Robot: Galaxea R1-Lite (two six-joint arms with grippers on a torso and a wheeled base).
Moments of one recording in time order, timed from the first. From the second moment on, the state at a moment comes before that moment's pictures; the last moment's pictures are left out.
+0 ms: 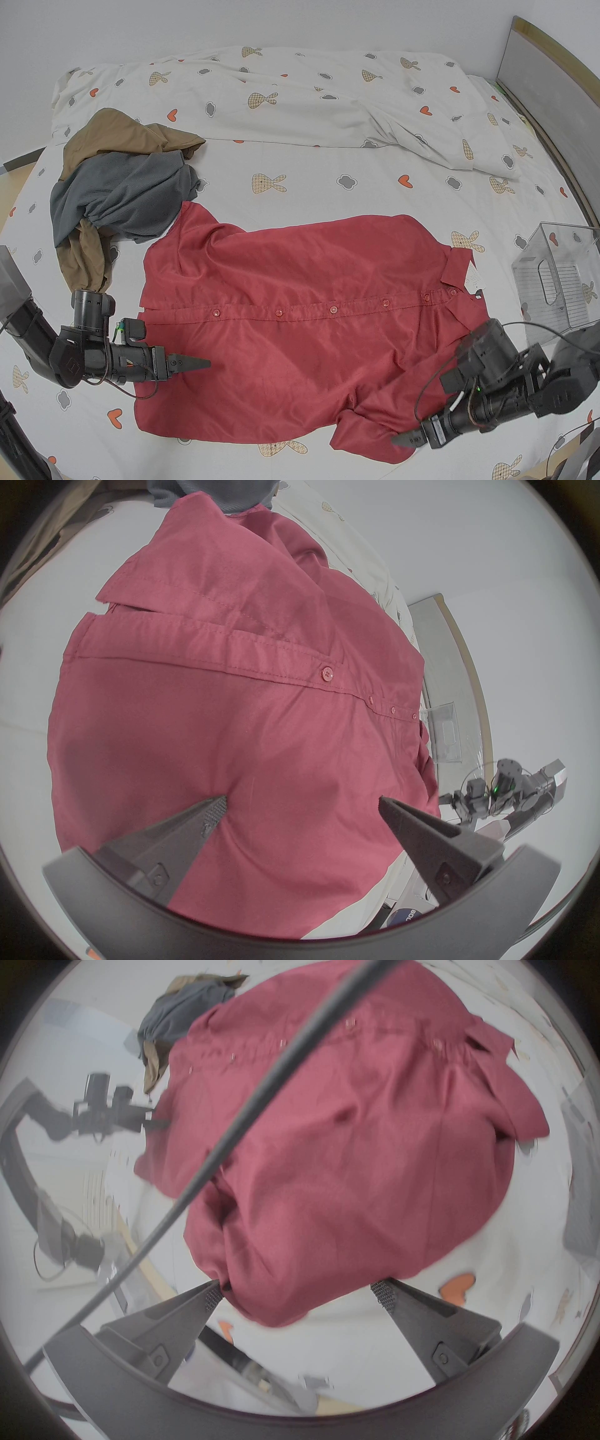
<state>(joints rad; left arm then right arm) -0.04 1.95 -0.51 -0.61 -0.71 -0.21 0.70 1.69 -0.54 -0.05 0.04 0.31</state>
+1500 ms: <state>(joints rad) -0.04 1.97 -0.51 -0.61 -0.71 -0.21 0.92 1.58 -0.47 -0.03 -0.13 0.26</state>
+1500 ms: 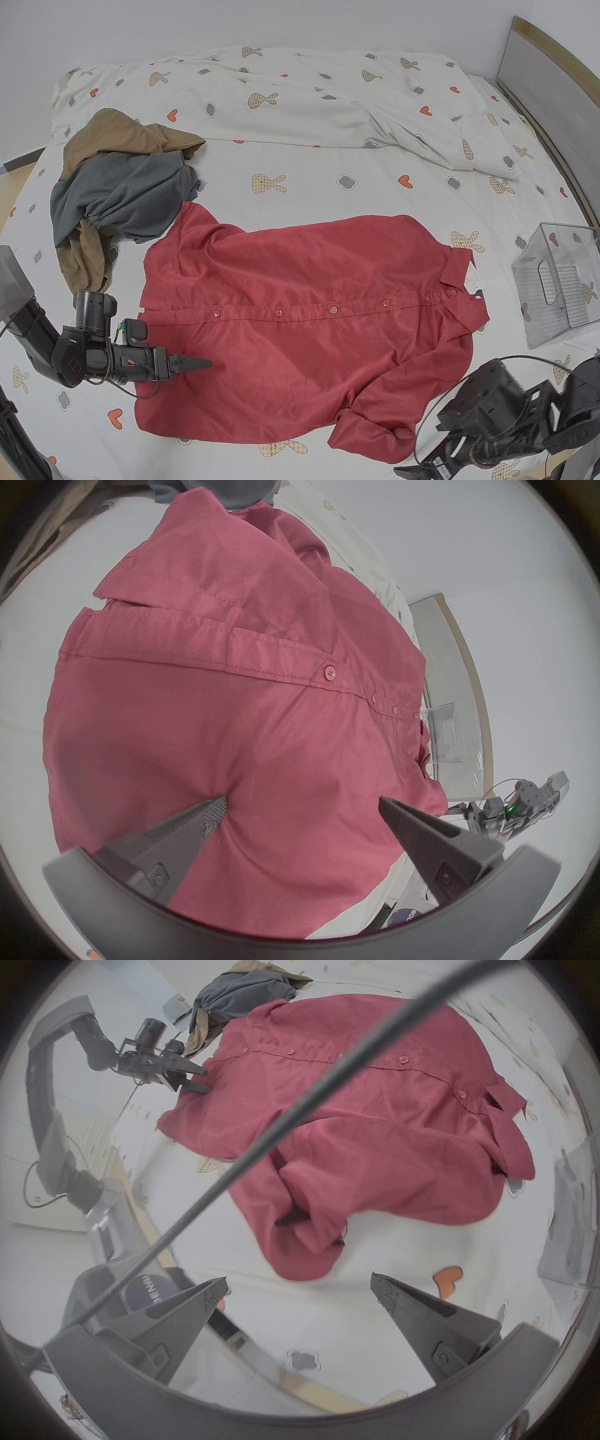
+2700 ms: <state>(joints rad) -0.04 1.97 -0.51 -0.61 -0.71 -0.20 0.90 1.73 -0.37 -0.29 -0.19 0.35</state>
